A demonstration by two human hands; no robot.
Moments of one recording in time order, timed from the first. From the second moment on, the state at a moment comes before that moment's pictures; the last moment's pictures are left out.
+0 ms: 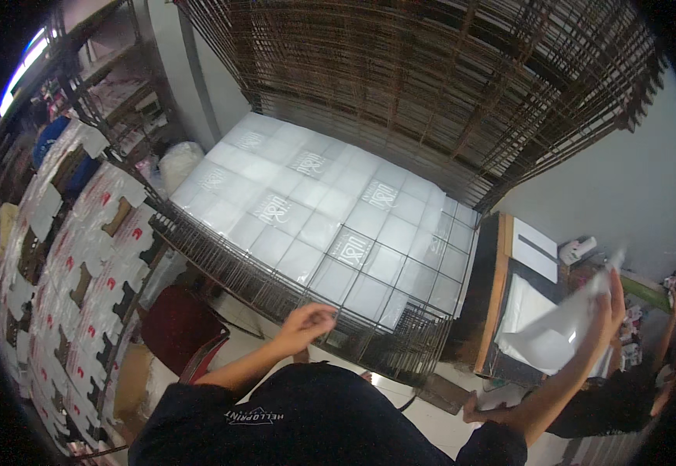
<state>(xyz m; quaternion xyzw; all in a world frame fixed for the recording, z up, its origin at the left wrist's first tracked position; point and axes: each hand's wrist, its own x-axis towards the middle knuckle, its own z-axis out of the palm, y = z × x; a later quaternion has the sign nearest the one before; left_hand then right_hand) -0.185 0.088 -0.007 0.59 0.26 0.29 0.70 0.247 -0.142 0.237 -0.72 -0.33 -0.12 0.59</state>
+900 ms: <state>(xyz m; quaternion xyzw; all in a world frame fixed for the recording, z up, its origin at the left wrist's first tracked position) -0.226 0.224 -0.012 0.32 0.24 0.30 0.87 0.071 0.031 0.166 -0.71 -0.32 0.18 0.60</state>
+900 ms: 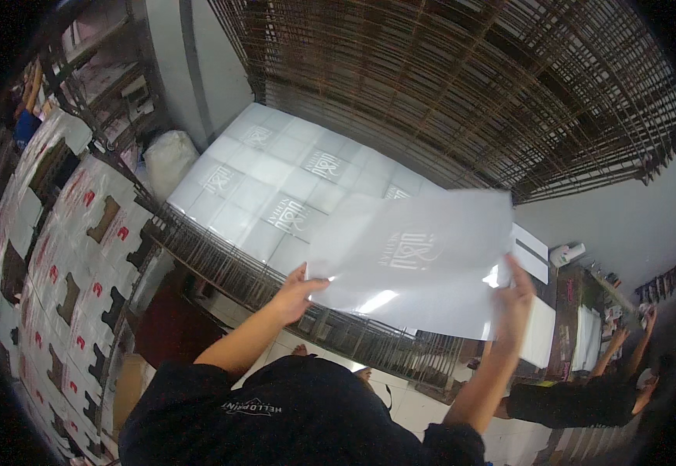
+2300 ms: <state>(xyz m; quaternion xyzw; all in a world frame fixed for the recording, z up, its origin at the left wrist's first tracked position) -0.250 0.278 -0.090 0.82 0.43 0.28 0.25 0.085 0.032 -0.111 -0.84 -0.22 0.07 0.50</state>
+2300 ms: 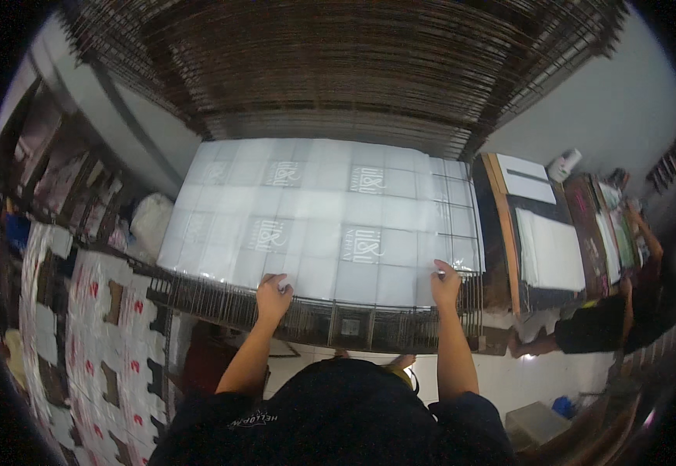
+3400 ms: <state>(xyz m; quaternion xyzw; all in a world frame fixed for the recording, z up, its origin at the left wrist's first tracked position) -0.207 0.178 -0.054 0.83 0.33 0.39 0.23 0.164 -0.134 -0.066 -0.69 0.09 -0.05 0.72</state>
